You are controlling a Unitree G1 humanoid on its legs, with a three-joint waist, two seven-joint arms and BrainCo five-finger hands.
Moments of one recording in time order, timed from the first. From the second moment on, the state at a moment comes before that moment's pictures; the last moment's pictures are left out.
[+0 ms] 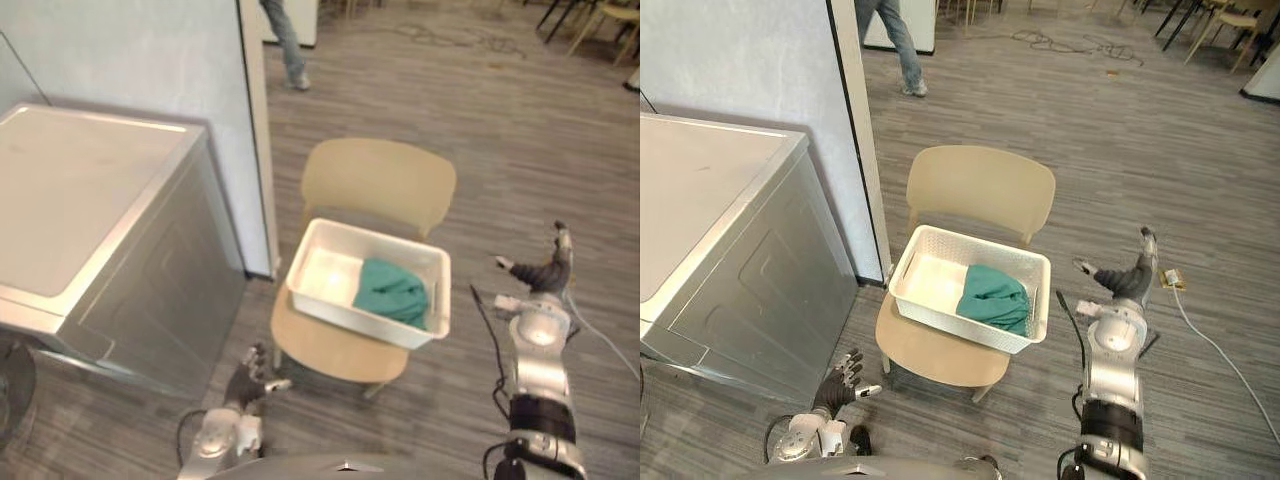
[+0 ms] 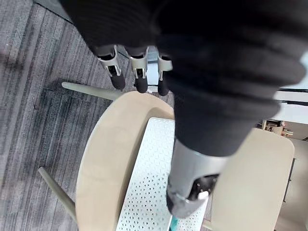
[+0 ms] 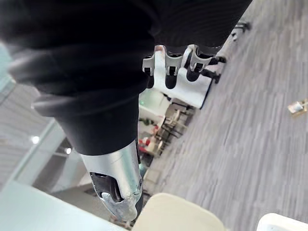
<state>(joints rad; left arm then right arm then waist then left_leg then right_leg) 0.28 0.03 -0.25 0.39 -0.19 -0.07 -0.02 -0.20 -0.36 -0.40 0.25 -0.21 -0.02 -0.26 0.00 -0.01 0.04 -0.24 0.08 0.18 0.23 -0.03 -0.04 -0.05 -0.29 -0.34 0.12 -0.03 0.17</state>
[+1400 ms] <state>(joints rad) -0.06 -0.02 -0.24 0.25 -0.26 -0.13 0.10 -1.05 -0.67 0.14 0.89 -0.22 0.01 -0.11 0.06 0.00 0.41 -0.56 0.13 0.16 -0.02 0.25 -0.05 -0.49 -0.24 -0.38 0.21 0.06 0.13</state>
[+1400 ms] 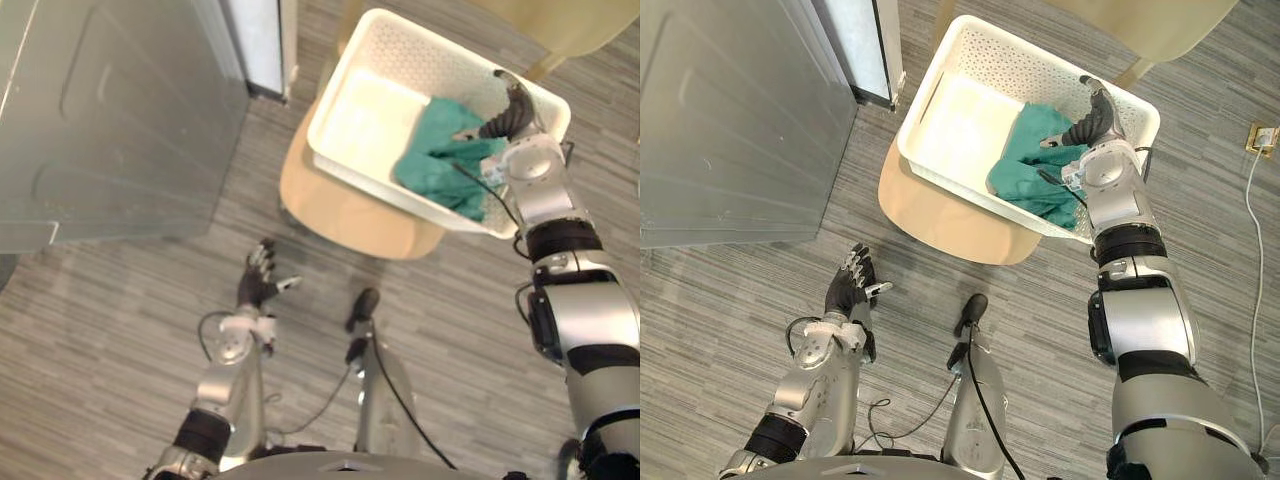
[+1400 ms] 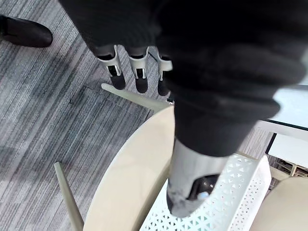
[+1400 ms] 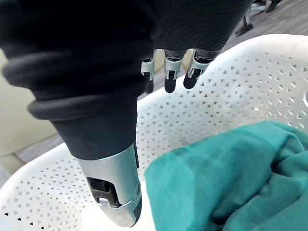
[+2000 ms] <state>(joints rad) -0.06 -0.06 -0.20 0.09 -0.35 -0.14 0.10 -1.12 -0.73 0.32 1.01 -0.11 -0.01 -0.02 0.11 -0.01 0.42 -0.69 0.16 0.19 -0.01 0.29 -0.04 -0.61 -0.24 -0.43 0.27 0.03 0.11</state>
